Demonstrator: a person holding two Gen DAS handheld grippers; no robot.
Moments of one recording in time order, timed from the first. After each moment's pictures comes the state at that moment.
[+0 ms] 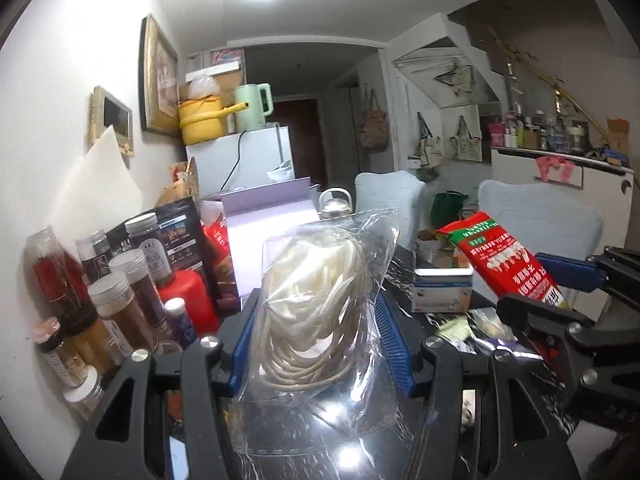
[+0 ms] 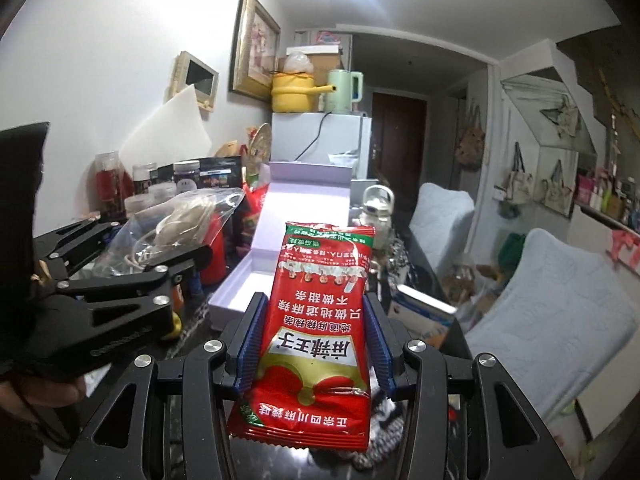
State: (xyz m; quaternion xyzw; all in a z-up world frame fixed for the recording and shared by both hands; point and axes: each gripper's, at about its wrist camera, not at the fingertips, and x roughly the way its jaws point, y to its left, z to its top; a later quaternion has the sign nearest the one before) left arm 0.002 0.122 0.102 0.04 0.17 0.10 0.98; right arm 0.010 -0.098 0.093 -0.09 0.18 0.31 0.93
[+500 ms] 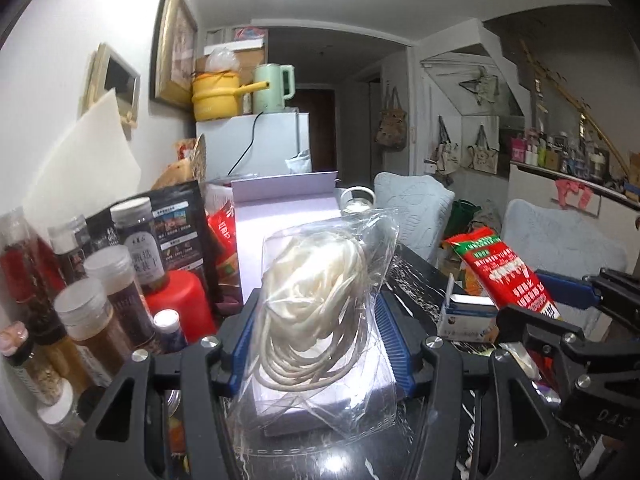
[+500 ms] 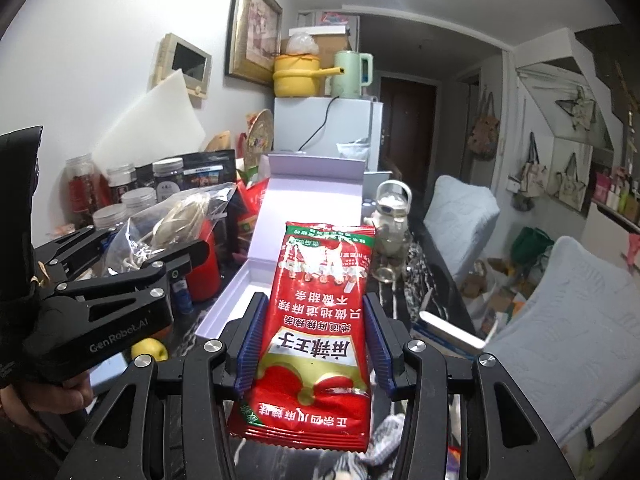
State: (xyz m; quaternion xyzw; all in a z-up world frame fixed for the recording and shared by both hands) left arm 0.069 0.180 0.100 -0.02 0.18 0.11 0.98; right arm 0.089 -0.045 0.097 -0.10 0.21 0.32 0.92
